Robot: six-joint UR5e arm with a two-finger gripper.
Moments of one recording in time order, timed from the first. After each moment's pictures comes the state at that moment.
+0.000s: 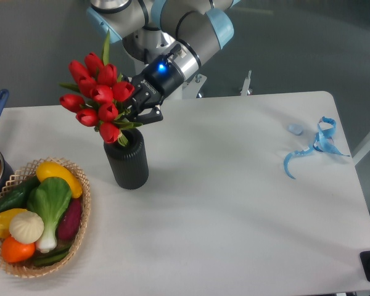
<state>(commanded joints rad) 2.68 -1.53 -2.30 -0.77 0.24 1.39</state>
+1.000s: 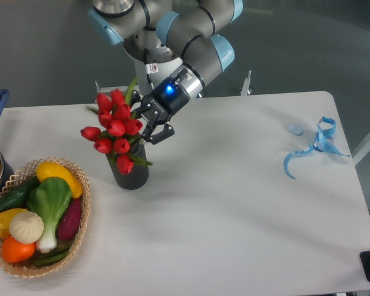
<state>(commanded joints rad) 2.75 -1.58 -2.38 -0.77 0.24 1.51</state>
